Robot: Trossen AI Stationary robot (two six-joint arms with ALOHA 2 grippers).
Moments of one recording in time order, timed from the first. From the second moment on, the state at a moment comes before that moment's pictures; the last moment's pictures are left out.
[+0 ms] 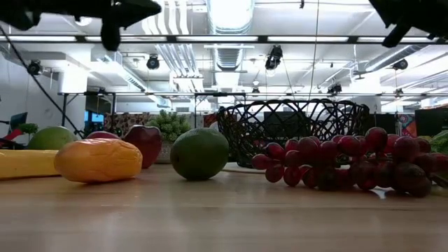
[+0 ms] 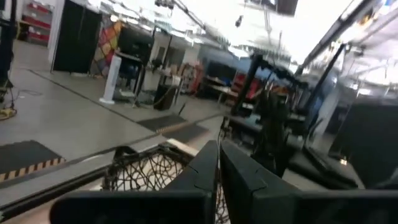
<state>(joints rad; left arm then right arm) -0.18 0.84 0.43 0.63 -0.60 -0.23 0.00 0.15 0.03 0.82 0.29 -0.10</state>
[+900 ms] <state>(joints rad) -0.28 1.56 1.27 -0.83 -0.08 -1.02 0.00 0.58 0.10 1.03 0.08 -0.12</state>
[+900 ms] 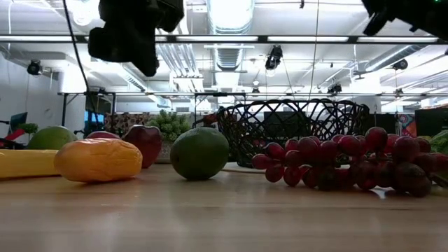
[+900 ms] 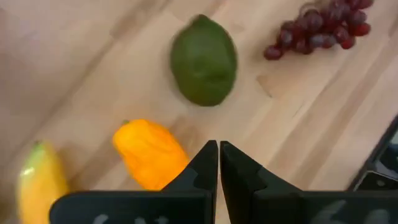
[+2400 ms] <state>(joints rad) -0.41 1.62 1.20 -0.87 -0.24 -1.52 0.02 1.18 0.39 1.11 -0.23 -0.03</state>
